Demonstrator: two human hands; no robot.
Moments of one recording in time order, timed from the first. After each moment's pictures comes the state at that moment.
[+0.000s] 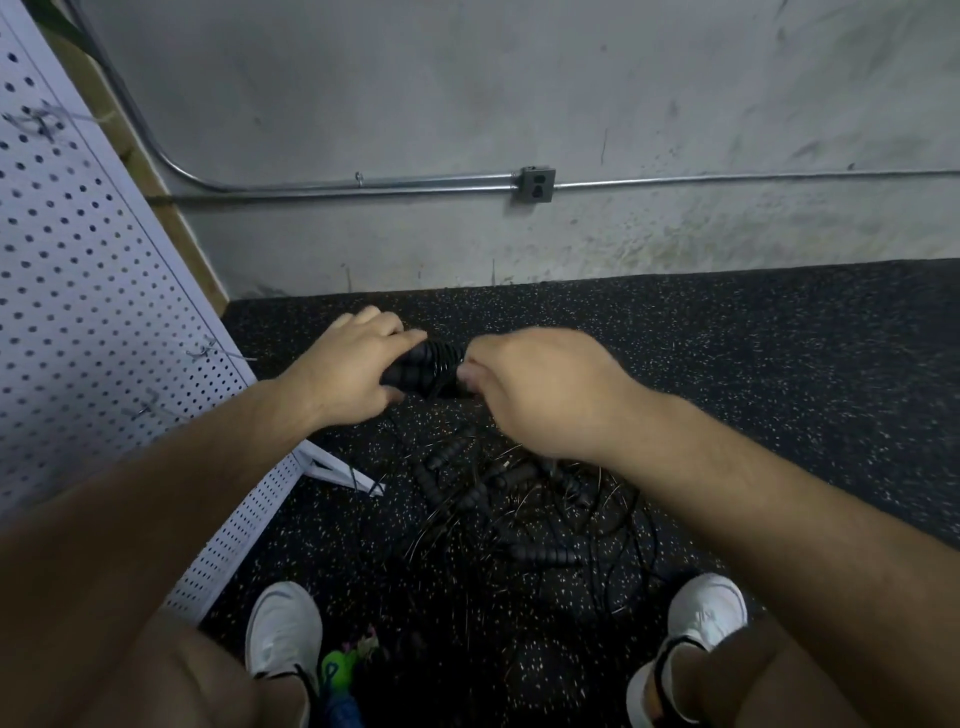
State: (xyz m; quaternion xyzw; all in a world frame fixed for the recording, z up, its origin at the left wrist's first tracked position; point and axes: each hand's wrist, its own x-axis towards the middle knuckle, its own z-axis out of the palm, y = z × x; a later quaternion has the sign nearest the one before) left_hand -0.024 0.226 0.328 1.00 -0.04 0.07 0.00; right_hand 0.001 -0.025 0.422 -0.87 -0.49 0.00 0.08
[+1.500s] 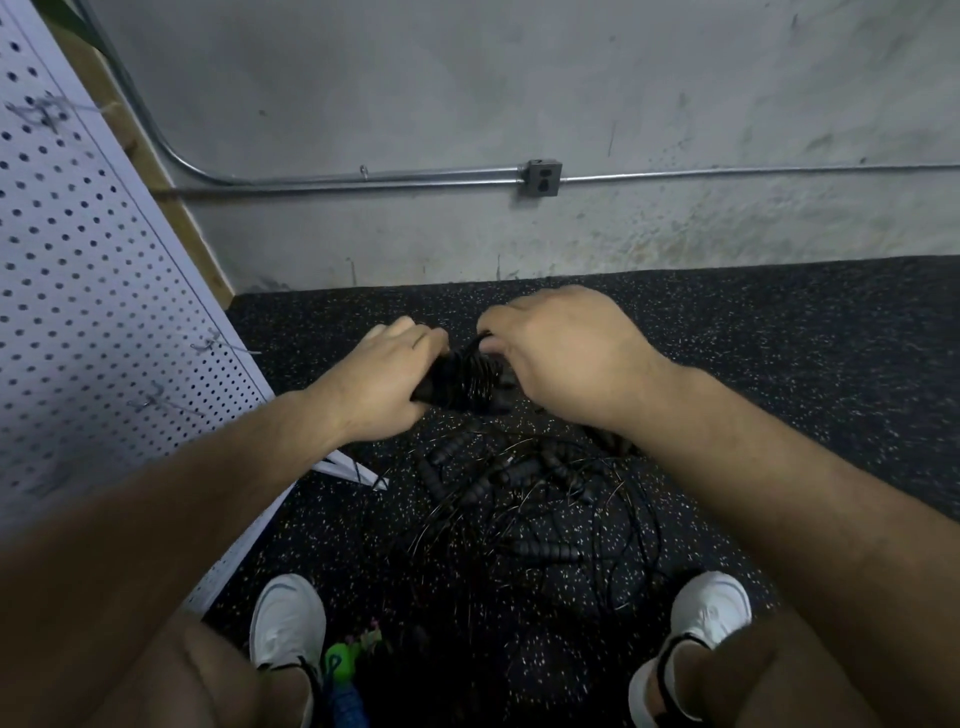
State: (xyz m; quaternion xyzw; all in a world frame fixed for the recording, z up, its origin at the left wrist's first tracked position) left_hand -0.035 0.183 0.337 0.99 -0.05 0.07 0.05; right_hand 0.032 -0.029 0.413 -0.83 -0.54 -0.13 0.06
